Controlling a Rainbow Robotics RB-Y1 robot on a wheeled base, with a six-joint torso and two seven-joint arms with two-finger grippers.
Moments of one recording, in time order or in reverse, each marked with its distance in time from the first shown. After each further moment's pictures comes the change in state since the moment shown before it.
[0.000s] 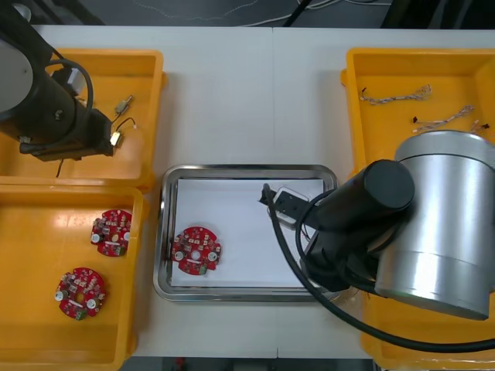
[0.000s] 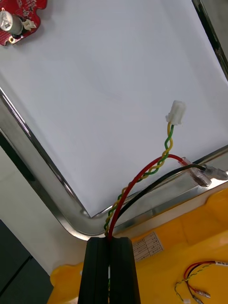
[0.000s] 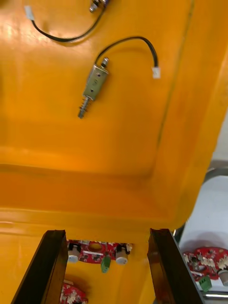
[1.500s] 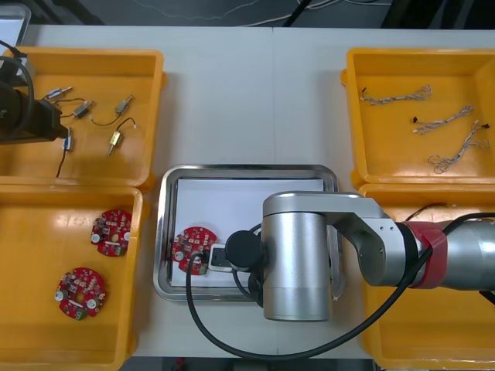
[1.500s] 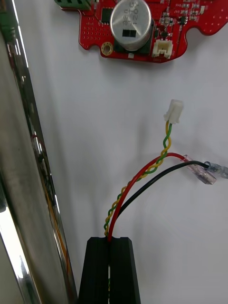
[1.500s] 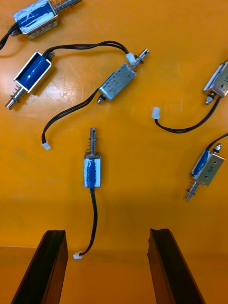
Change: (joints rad) right arm -0.262 0.144 0.503 0.423 0.086 -0.310 0.175; left arm 0.080 0.019 0.170 0.321 -0.061 -0.311 -0.444
